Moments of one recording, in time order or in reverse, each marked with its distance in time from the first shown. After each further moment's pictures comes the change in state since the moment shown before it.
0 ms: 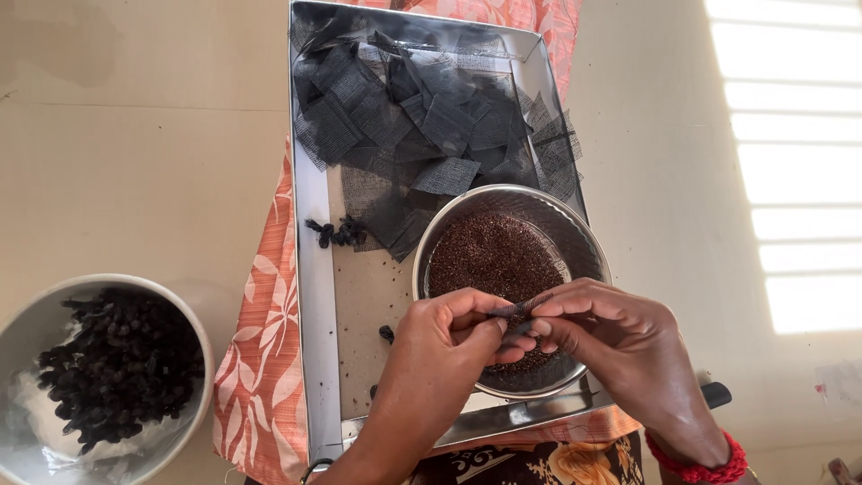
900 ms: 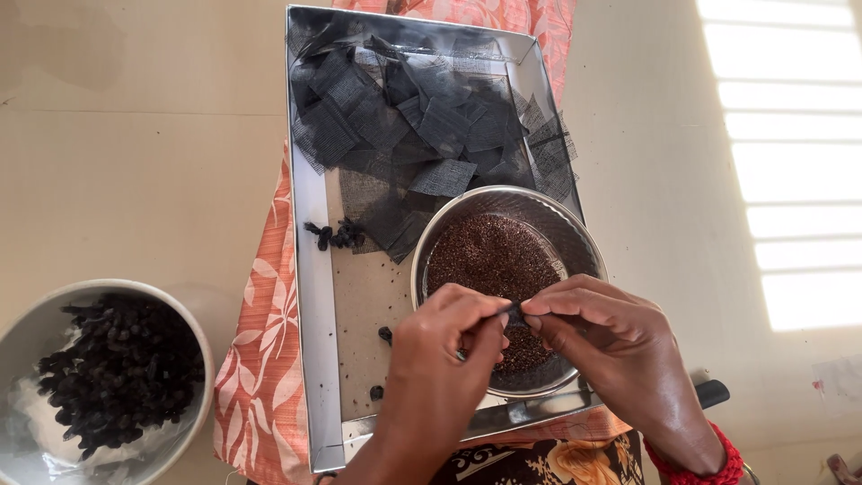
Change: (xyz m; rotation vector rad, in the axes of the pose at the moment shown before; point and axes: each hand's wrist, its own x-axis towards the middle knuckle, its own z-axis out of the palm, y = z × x) left_hand -0.015 0.001 0.005 0.366 0.116 0.292; right_hand -0.004 -0.020 0.009 -0.116 0.029 -0.103
